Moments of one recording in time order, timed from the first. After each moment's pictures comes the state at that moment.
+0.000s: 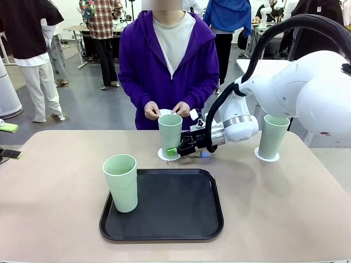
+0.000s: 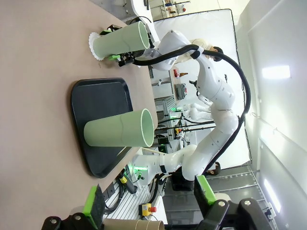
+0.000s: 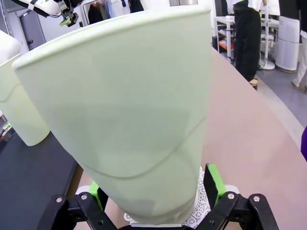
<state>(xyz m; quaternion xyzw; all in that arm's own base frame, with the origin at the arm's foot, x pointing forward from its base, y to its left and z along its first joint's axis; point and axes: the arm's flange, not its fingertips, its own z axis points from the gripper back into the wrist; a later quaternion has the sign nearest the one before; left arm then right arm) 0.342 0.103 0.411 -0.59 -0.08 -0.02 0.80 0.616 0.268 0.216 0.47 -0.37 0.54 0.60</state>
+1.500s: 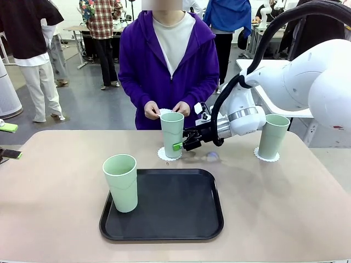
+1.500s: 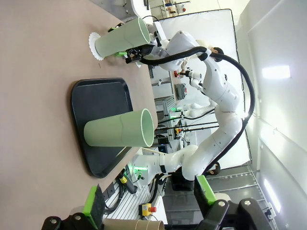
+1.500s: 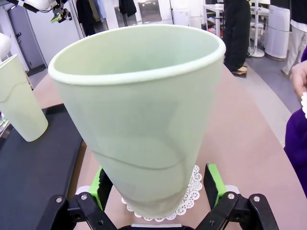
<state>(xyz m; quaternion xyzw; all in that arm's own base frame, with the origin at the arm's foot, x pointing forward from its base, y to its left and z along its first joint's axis) 0.342 0.103 0.411 -0.59 -0.08 -0.02 0.80 0.618 0.247 0.242 0.44 -0.36 0.54 0.62</state>
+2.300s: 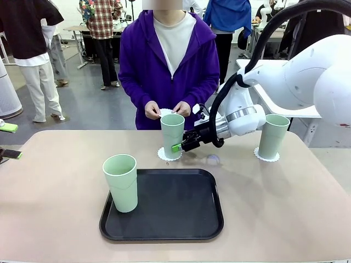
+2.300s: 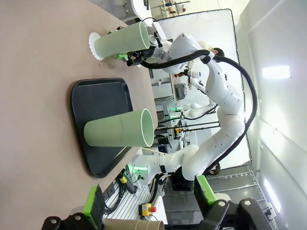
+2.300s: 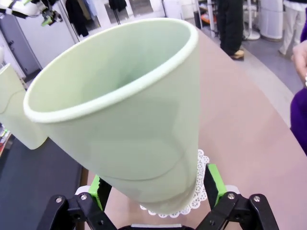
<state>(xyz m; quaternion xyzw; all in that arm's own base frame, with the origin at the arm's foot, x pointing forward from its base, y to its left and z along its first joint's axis) 0.342 0.103 0.411 -0.59 -0.08 -0.02 0.80 0.605 0.250 0.249 0.43 -0.33 0.51 0.67</state>
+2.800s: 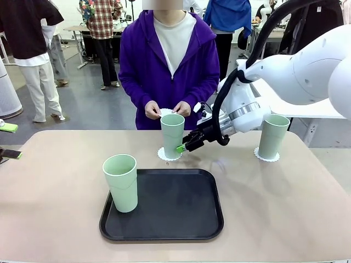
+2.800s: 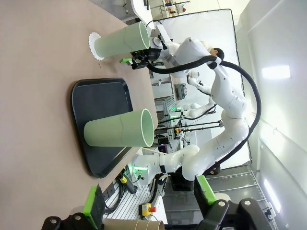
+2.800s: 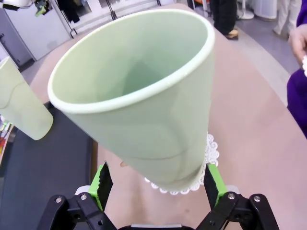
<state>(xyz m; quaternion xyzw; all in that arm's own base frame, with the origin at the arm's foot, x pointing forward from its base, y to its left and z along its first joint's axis) 0.342 0.103 0.411 -0.59 -0.08 -0.02 0.80 0.589 0.239 0.268 0.39 -0.30 0.52 0.70</state>
